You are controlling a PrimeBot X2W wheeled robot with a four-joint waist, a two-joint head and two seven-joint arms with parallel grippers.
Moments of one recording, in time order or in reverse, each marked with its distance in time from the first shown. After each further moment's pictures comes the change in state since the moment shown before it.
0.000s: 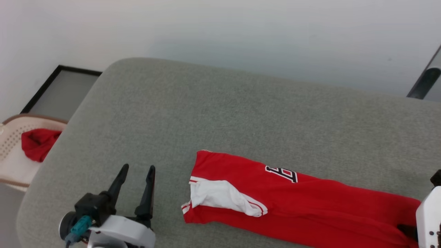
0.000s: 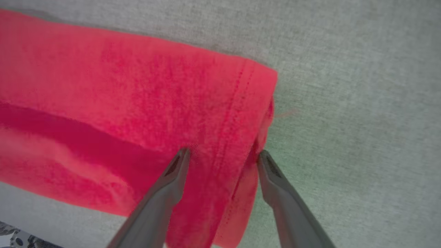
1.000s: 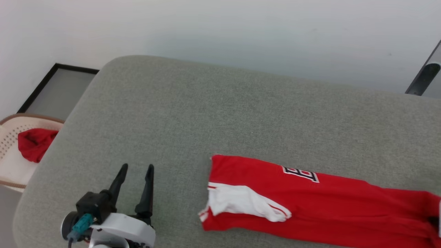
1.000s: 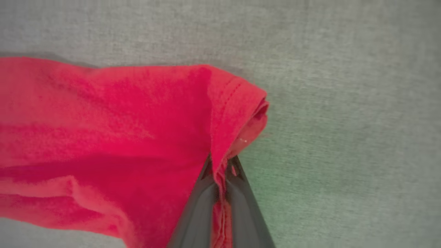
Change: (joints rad) left arm -0.026 -0.147 0.172 0.101 0.144 -0.136 0.000; right arm -0.102 -0.057 -0.004 0.217 0.066 0.001 -0.107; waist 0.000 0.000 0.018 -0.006
